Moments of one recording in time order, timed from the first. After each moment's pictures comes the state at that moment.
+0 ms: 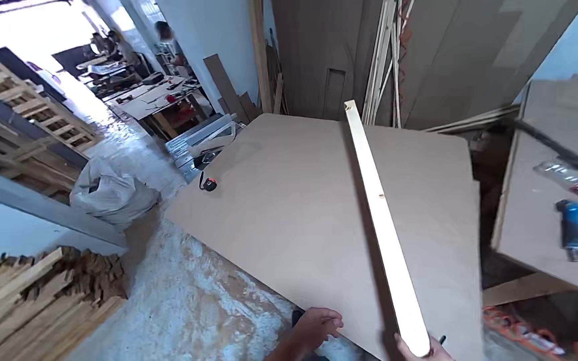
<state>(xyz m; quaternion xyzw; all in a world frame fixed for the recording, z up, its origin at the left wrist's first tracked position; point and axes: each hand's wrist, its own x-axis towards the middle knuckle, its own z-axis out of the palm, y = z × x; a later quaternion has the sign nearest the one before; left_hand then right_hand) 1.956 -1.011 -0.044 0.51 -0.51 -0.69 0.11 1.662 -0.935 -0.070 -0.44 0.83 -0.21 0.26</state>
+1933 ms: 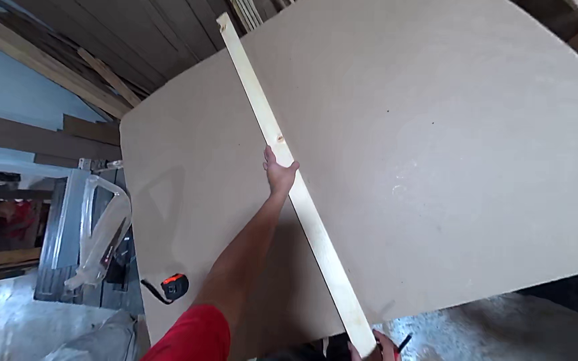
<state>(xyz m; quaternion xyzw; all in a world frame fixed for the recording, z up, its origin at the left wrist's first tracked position) 2.059 -1.591 -0.191 0.55 -0.72 -0.37 0.19 2.245 -1.095 -0.167 -0.07 0.92 -0.29 0.24</state>
